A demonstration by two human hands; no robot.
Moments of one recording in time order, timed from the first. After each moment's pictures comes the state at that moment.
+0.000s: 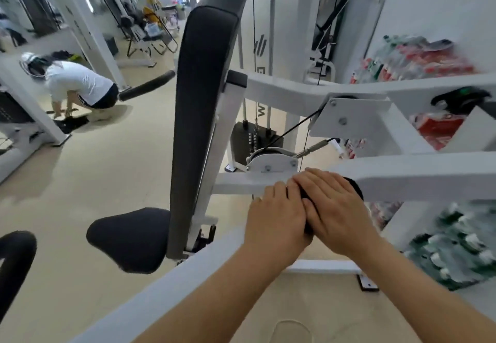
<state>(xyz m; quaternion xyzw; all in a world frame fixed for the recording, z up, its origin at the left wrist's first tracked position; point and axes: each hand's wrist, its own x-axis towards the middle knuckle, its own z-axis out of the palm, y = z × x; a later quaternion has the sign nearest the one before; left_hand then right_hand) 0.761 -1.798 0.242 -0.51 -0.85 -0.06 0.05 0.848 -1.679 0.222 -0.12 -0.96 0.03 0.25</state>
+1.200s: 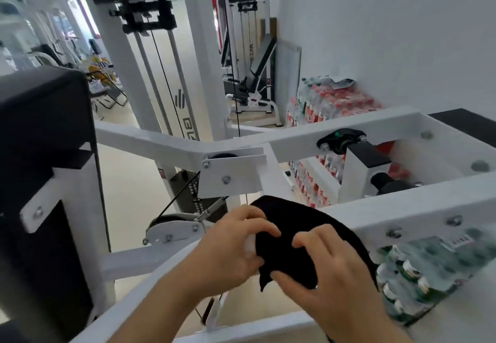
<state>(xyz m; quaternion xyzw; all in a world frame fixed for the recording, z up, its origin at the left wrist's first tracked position) 0.793 -1.629 0.269 -0.66 -0.69 -0.27 -0.13 0.982 -1.549 0.237 -0.25 -0.88 0.09 0.41</state>
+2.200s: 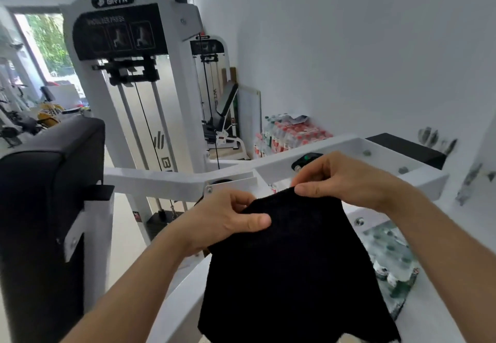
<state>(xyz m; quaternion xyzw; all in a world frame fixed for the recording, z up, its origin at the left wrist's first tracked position) 0.778 -1.673 0.384 -0.60 -0.59 -0.35 -0.42 0.996 -1.550 0.416 -0.25 -0.84 0.45 0.18</state>
